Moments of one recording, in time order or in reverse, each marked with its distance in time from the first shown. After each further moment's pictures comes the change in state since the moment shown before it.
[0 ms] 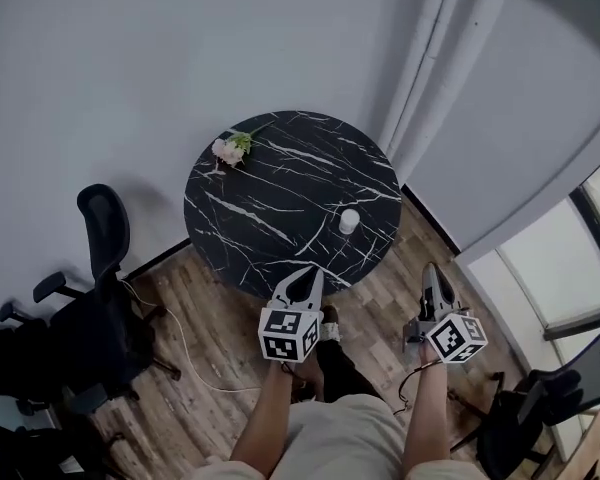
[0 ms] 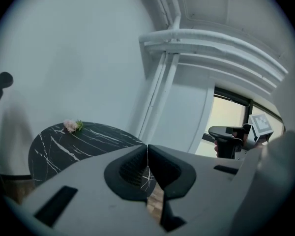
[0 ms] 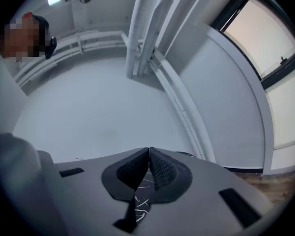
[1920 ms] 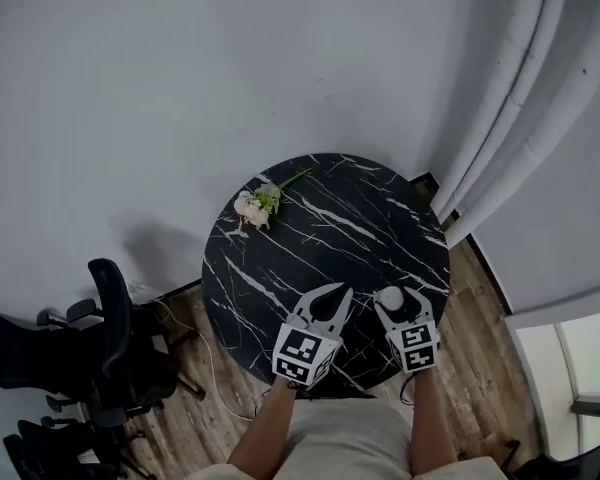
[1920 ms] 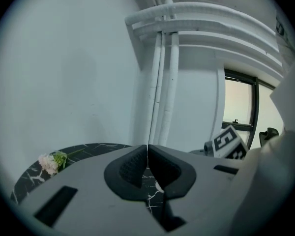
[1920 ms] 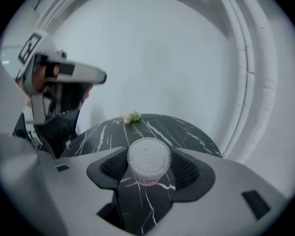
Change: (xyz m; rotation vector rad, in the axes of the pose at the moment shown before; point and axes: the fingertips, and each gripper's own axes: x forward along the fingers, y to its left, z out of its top) left arm 0.262 0.102 0.111 0.202 0.057 0.018; right arm 0.344 -0.062 -0.135 -0.546 0.637 0.279
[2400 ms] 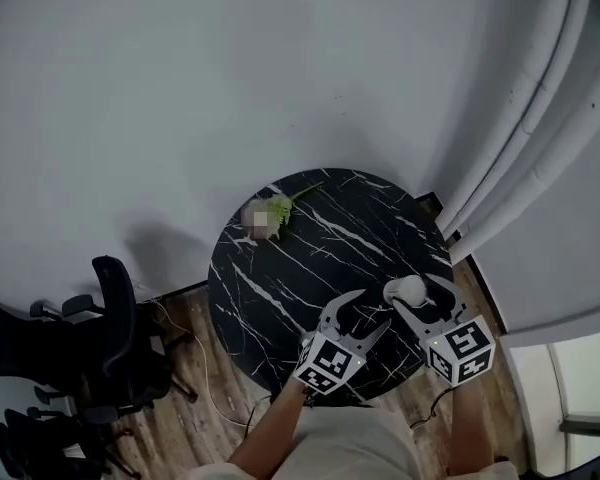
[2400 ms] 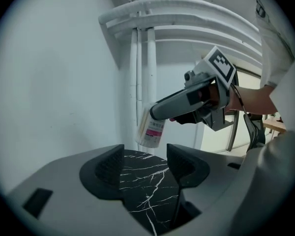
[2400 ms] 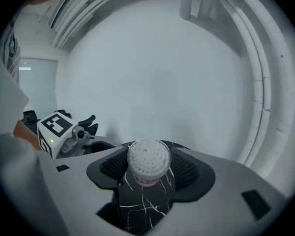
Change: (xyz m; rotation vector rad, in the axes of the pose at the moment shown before) left arm 0.013 -0.040 0.007 0.181 0.023 -0.142; right arm -0.081 0.011 0.156 -0.094 -0.148 0.178
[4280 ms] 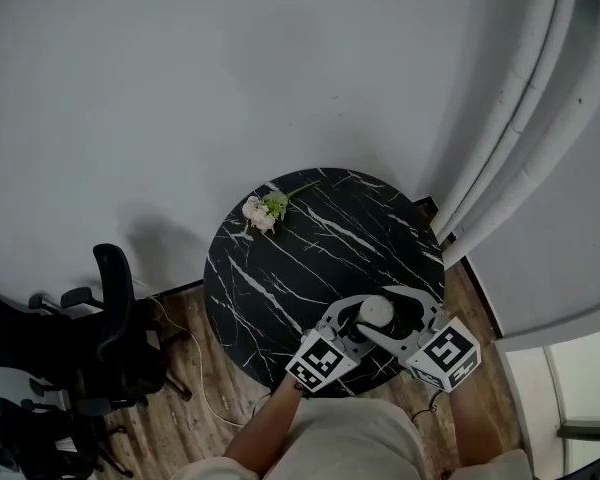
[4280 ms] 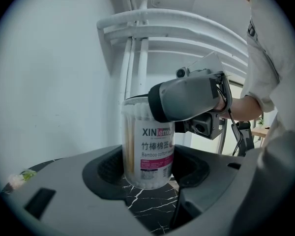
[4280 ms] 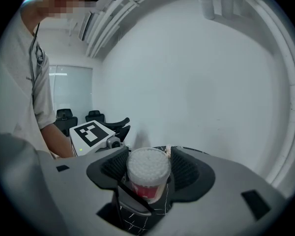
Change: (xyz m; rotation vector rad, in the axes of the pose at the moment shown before) left arm -0.006 -0.052 0.016 -0.007 -0.107 -0.139; right arm -0.025 0.084 0.008 -0.146 -0.058 0.336
